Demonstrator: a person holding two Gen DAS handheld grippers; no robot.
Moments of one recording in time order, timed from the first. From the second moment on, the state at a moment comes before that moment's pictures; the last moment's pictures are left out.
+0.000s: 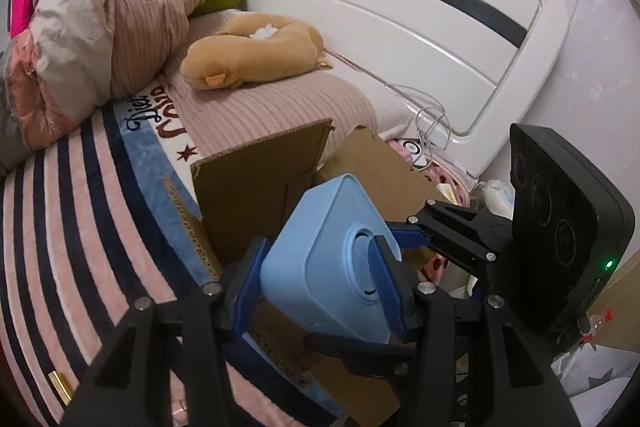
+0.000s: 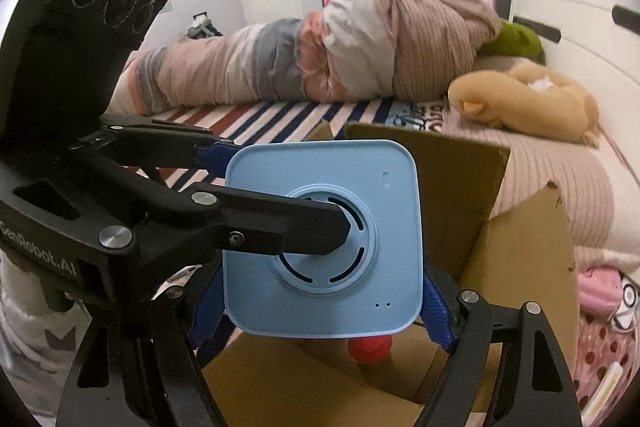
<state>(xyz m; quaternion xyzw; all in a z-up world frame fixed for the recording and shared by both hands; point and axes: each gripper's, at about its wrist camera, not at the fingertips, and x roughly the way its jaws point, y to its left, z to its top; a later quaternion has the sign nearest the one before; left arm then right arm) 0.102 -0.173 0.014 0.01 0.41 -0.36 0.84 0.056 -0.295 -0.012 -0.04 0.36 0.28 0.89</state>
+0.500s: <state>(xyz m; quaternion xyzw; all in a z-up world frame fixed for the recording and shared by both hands) 0.091 -0.143 0.033 0.00 0.38 -0.32 0.87 0.050 -0.297 -0.010 -0.06 0.37 0.25 0.89</state>
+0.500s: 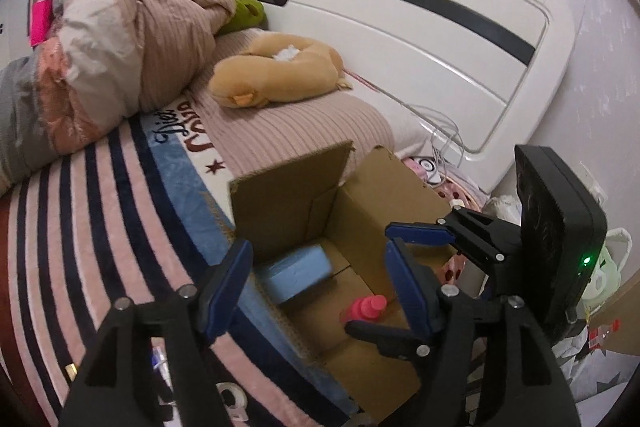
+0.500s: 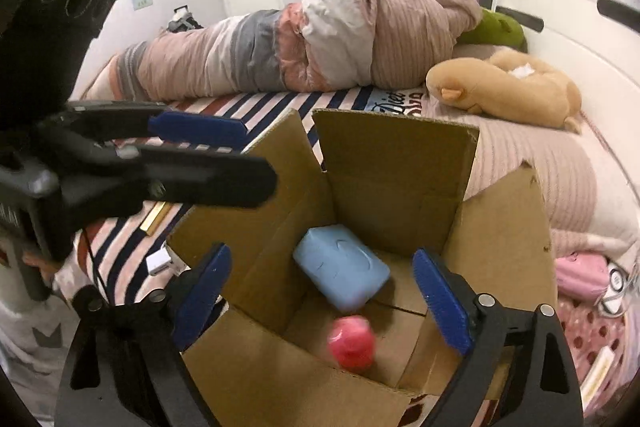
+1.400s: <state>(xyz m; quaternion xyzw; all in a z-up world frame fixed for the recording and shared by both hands) 0.033 0.112 -0.049 -0.10 0.38 -0.10 0.91 0.001 -0.087 -0.032 -0.14 0.36 0.40 0.83</state>
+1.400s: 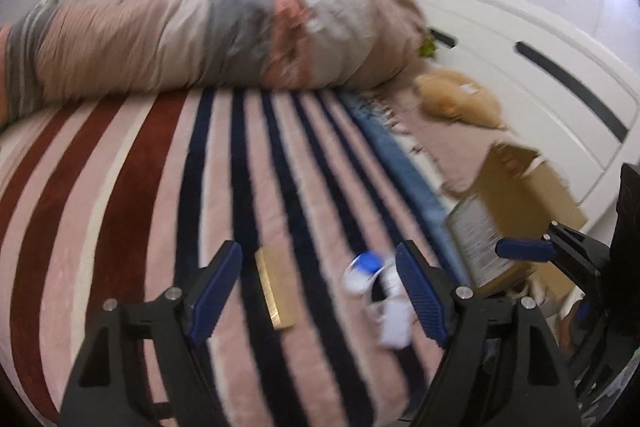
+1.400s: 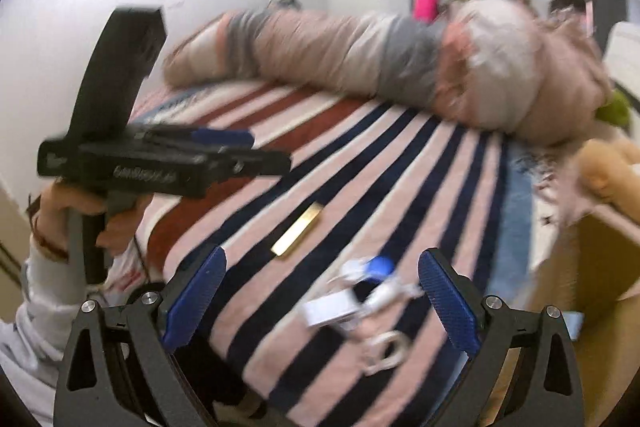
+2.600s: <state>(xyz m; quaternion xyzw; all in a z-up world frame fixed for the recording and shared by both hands) 0.067 0.113 -0.156 -0.12 0.44 -0.05 0.89 0.036 -0.062 -0.106 -0.16 0.39 0.39 0.82</state>
